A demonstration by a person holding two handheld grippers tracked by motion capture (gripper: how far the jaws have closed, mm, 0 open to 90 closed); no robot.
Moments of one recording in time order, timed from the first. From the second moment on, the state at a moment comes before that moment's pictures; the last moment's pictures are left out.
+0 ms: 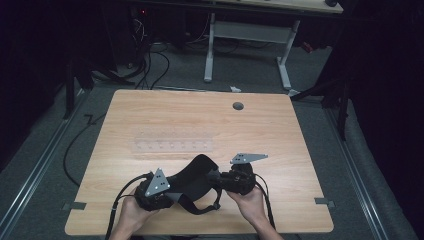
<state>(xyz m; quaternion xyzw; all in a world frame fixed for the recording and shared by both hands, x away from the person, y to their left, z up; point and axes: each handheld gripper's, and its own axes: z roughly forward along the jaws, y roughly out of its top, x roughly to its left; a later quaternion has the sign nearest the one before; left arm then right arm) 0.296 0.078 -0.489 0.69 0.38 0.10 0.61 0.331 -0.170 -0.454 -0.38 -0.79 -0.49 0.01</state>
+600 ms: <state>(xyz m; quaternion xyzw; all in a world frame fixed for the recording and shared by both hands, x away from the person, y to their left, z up) 0.284 0.079 -0.478 0.72 0.32 0.01 0.62 0.338 -0.176 -0.454 -0.39 -0.77 -0.50 -0.01</state>
